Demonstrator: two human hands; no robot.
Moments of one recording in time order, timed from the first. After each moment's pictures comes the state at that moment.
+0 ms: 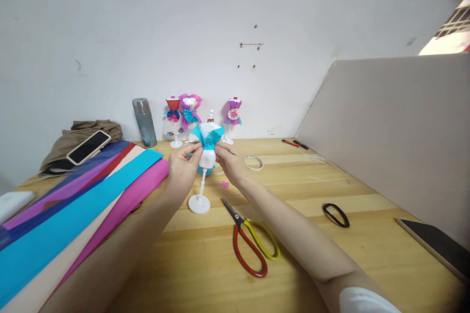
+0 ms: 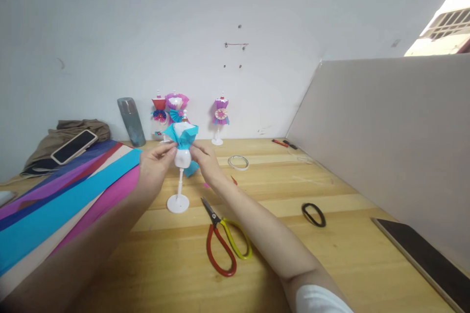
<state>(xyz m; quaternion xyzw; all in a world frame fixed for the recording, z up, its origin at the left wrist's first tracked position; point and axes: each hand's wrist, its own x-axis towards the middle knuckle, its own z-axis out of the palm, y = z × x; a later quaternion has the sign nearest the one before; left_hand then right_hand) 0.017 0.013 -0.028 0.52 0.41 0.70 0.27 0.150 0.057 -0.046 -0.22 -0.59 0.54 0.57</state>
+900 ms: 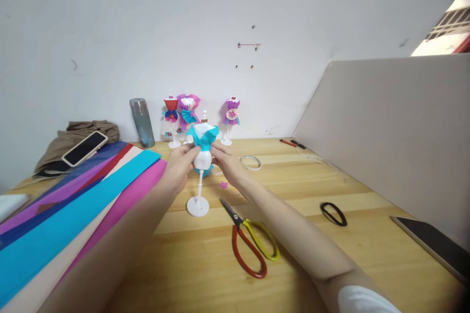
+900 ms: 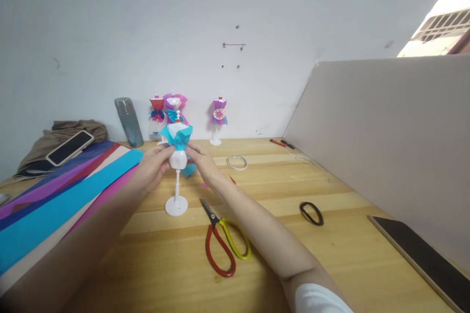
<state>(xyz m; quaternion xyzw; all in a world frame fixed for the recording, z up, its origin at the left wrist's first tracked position) 0.010 0.011 -0.015 0.49 0.39 0.60 0.50 0.149 0.048 -0.036 -0.25 -0.60 0.56 0.52</state>
